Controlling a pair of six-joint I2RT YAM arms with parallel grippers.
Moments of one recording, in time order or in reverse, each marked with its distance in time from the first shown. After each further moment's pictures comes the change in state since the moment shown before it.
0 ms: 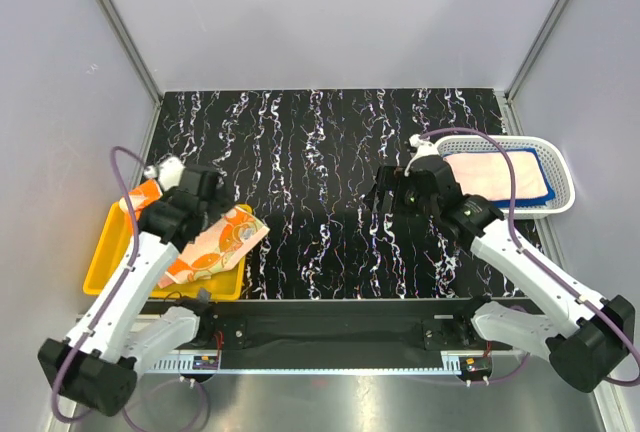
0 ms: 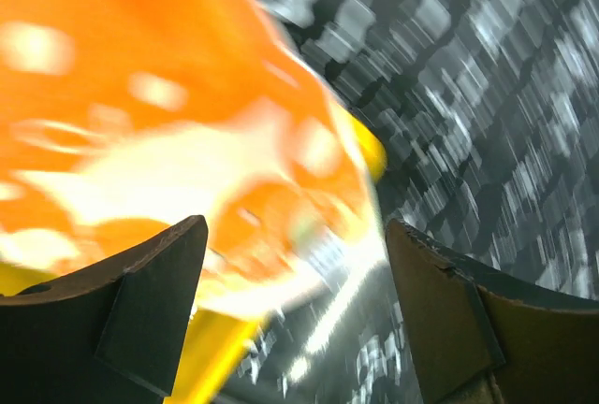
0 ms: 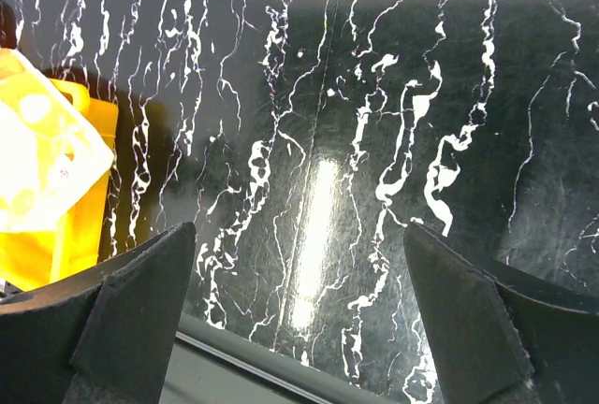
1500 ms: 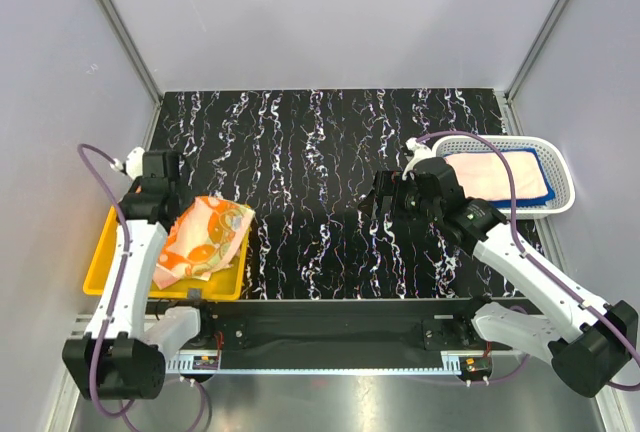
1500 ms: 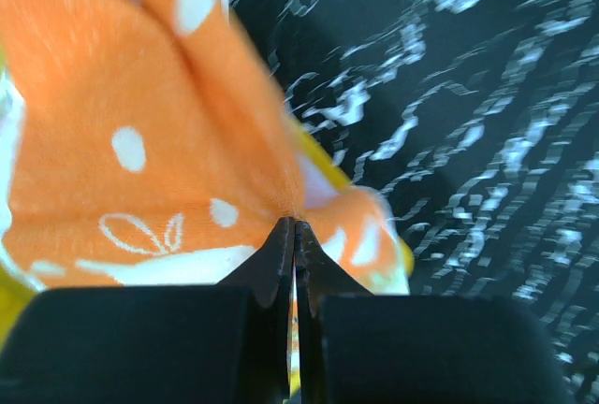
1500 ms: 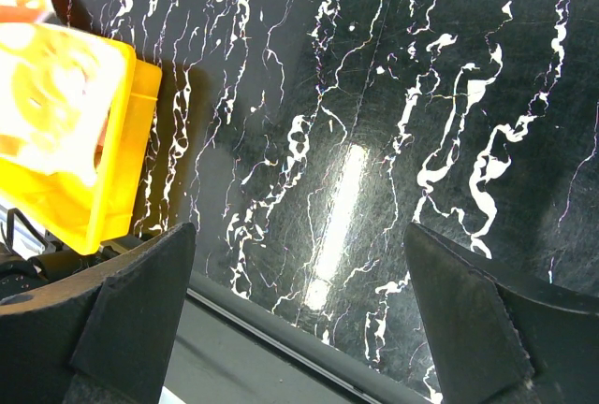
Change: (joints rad) left arm 0.409 0.081 0.015 0.123 0.128 0.156; right arm 0.000 -0.023 -0.019 0.016 -0.132 -0.007
